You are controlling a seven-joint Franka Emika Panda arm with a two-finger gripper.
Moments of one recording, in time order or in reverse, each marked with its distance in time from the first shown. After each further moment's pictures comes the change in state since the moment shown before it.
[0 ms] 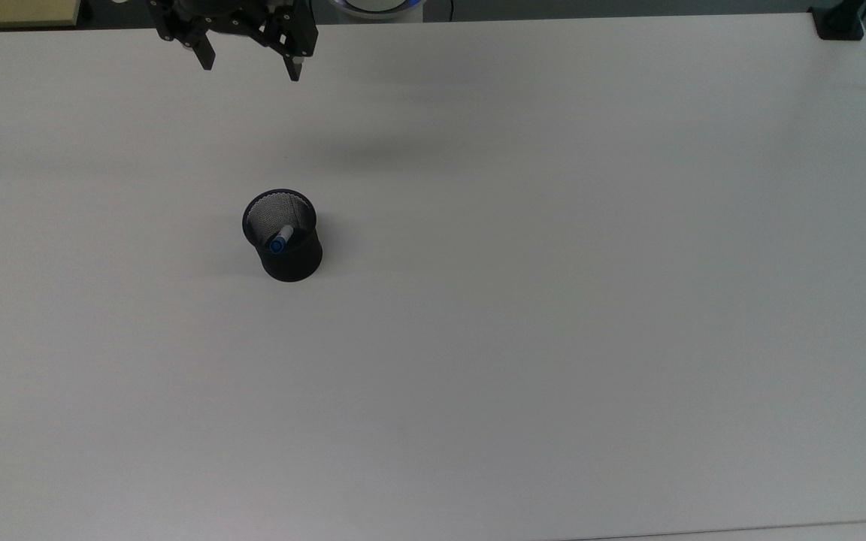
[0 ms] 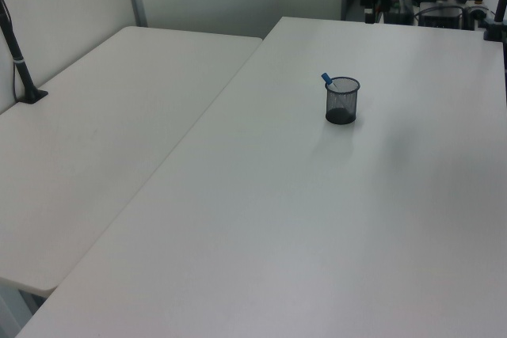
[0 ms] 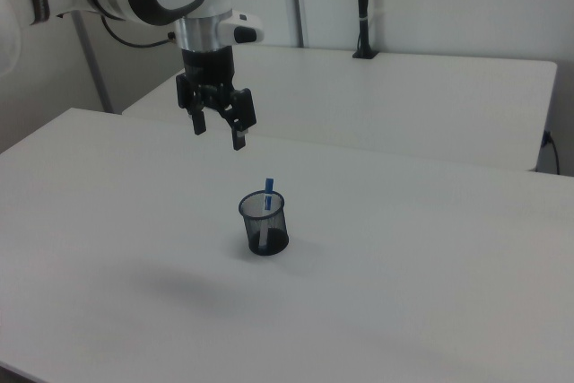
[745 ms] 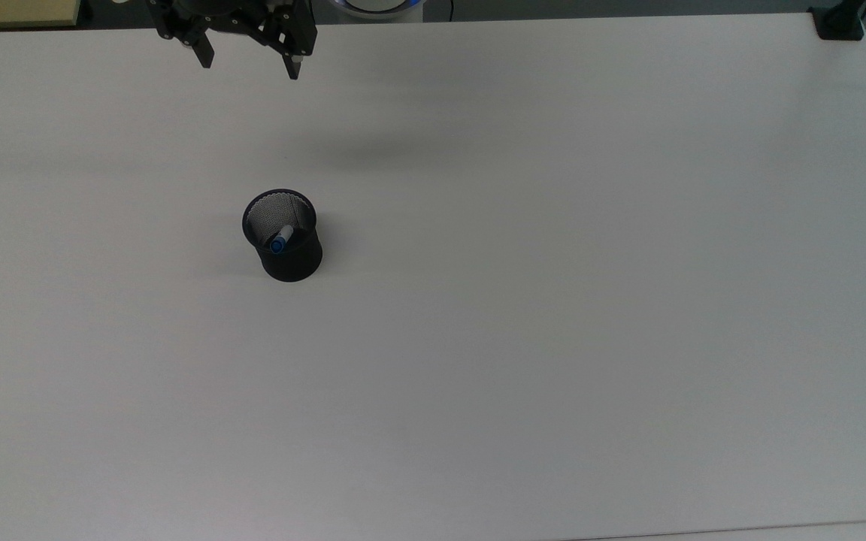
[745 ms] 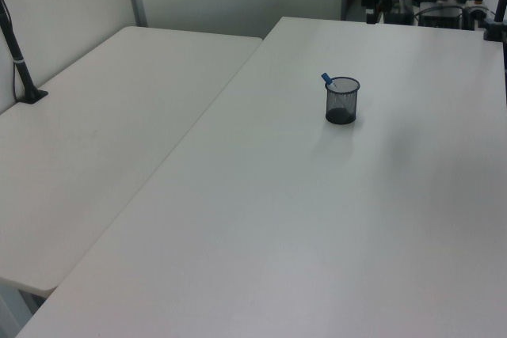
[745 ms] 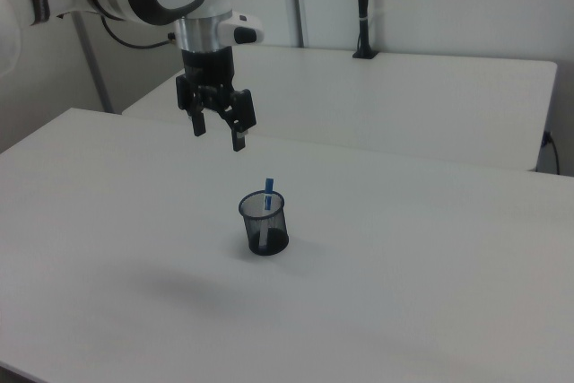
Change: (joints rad) arm 0.000 0.000 0.000 0.000 -0.008 -0.010 0.000
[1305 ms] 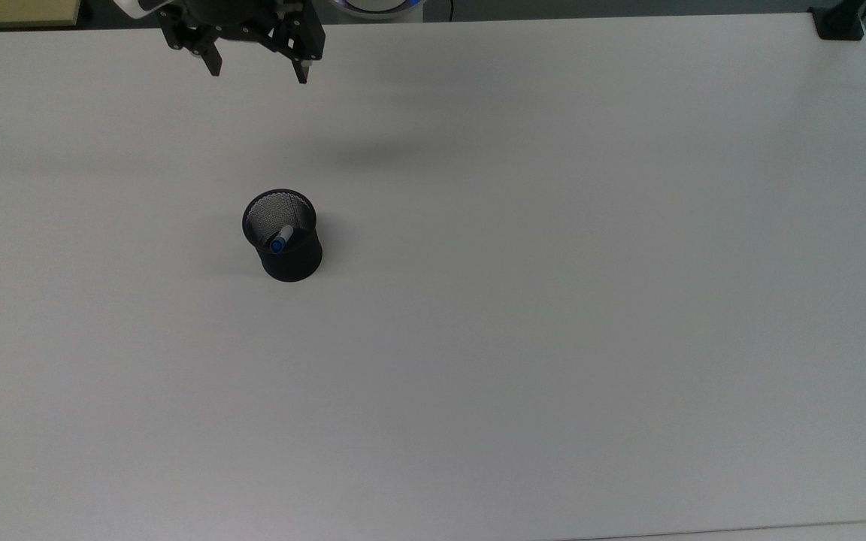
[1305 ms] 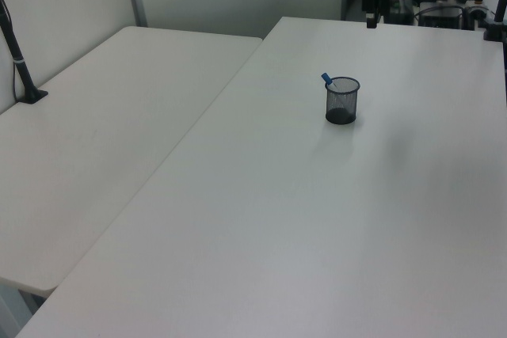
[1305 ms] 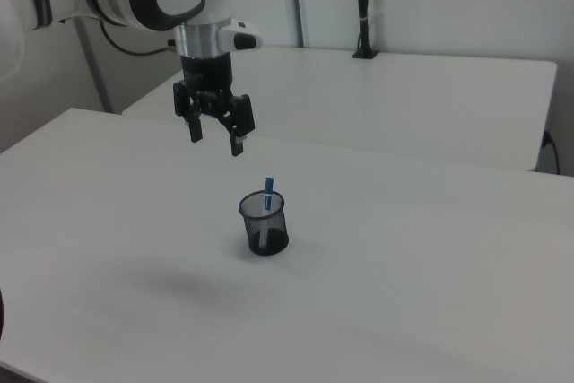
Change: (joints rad) arm 0.007 0.013 0.007 -0.010 0.000 0.000 -0.043
